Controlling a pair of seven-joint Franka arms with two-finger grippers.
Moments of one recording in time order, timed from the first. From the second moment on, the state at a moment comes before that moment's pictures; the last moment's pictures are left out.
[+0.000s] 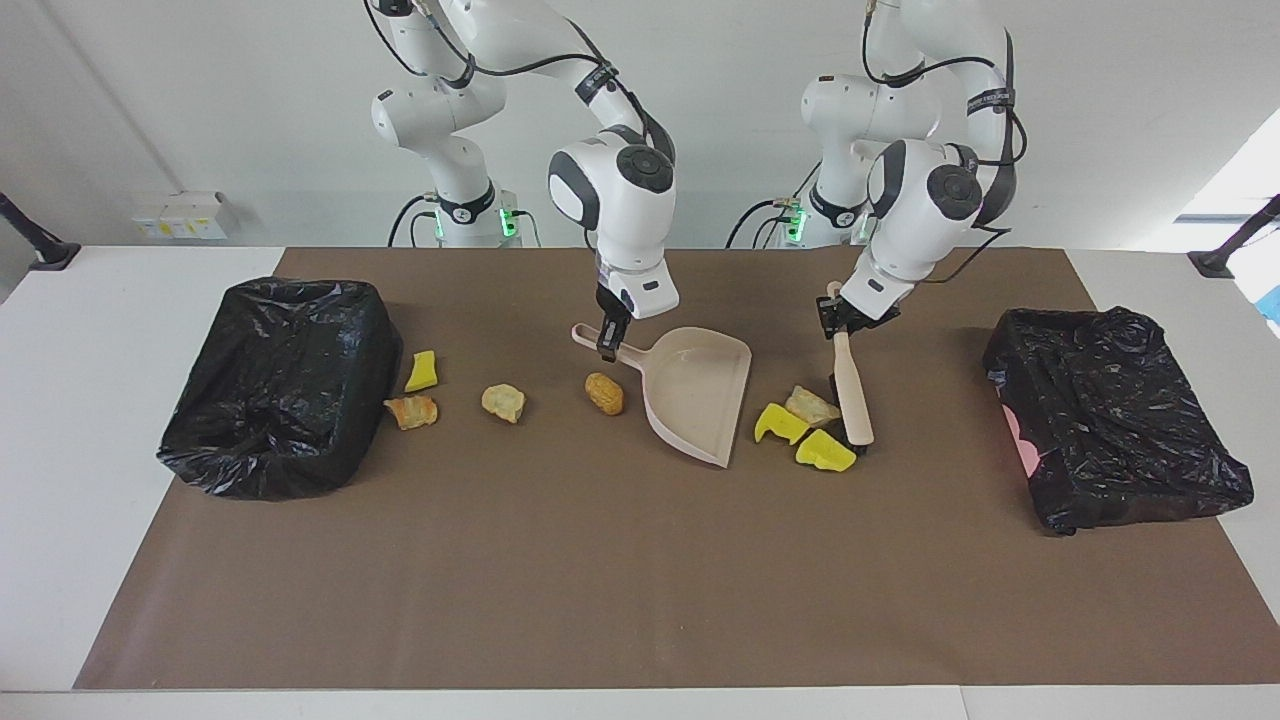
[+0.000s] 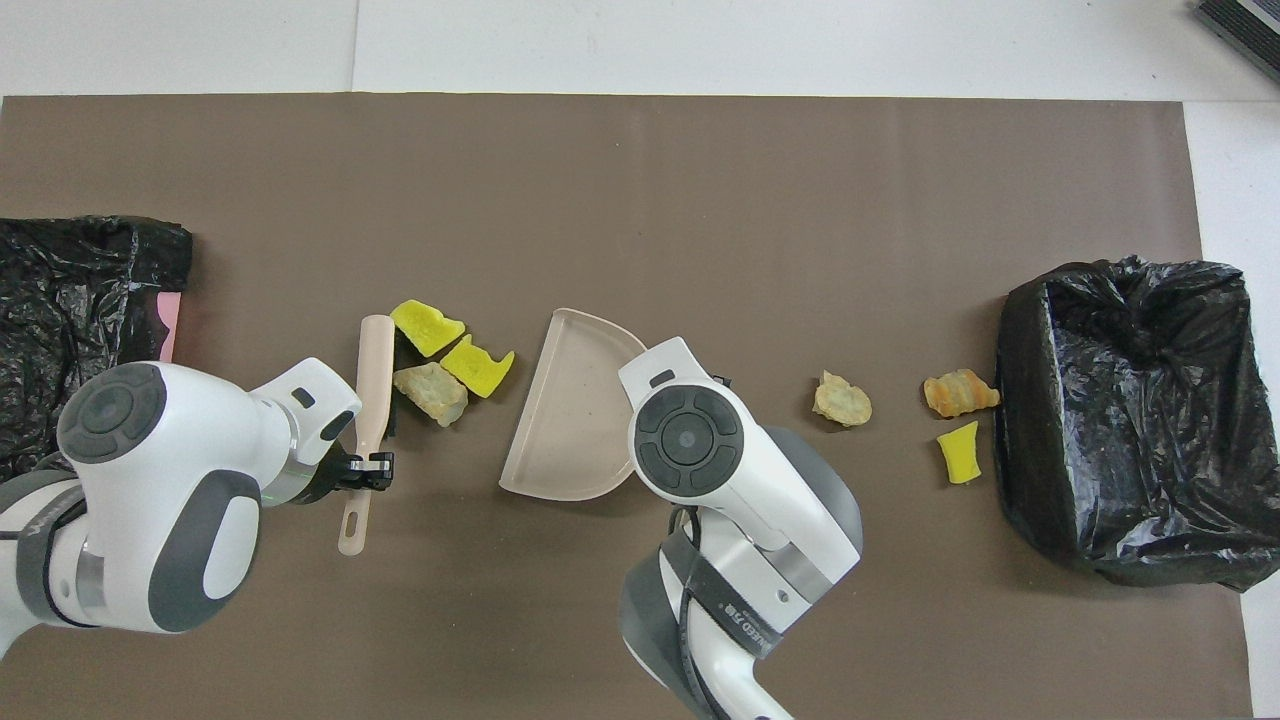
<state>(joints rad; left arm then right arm) -0.30 -0.13 0.05 -2.32 -0.16 2.09 -0.15 0.59 0.19 0.04 -1.95 -0.16 2.08 -0.56</state>
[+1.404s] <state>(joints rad) -0.30 0.06 0.05 -2.19 -0.22 2.11 0.11 0.59 0.19 0.04 -1.95 -0.16 2.04 -0.59</state>
